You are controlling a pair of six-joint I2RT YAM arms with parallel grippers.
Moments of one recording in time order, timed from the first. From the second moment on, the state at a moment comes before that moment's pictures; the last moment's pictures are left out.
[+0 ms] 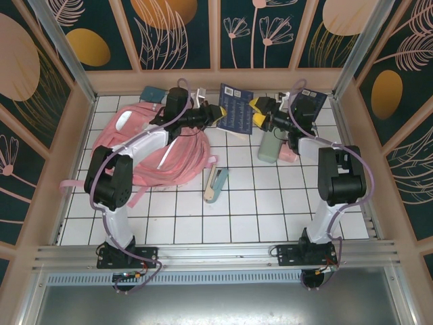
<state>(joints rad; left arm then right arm) -0.44 1.89 1.40 0.14 0.71 -1.04 0.11 1.82 1.04 0.75 -1.00 1.33</state>
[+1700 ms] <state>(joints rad) -0.44 1.77 1.41 -0.46 0.06 -0.56 0.15 1.74 1.04 0.45 -0.95 1.12</state>
